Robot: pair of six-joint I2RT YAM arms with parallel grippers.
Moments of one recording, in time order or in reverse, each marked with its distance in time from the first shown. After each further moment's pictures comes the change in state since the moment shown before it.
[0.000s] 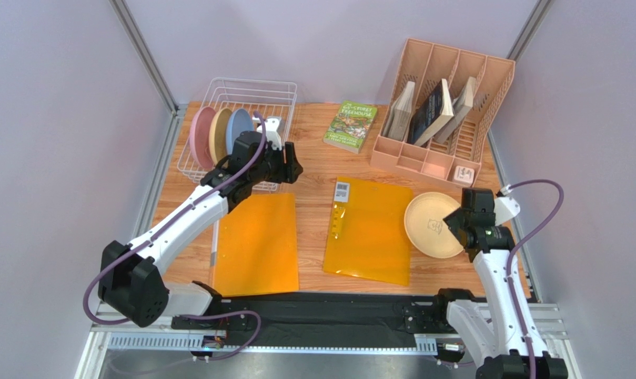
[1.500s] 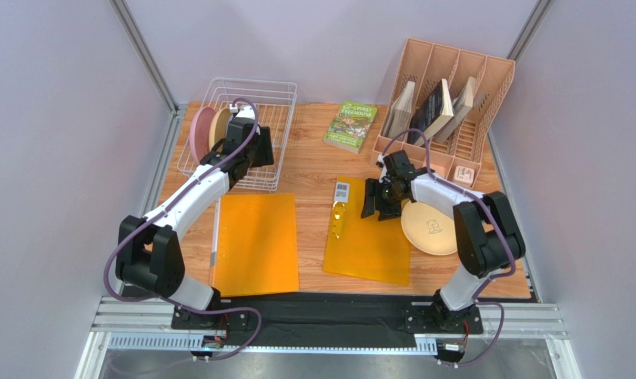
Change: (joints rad) left arm 0.171 0.177 0.101 -0.044 -0.274 0.023; right arm 0.372 0.854 0.328 0.295 -0.649 -0.462
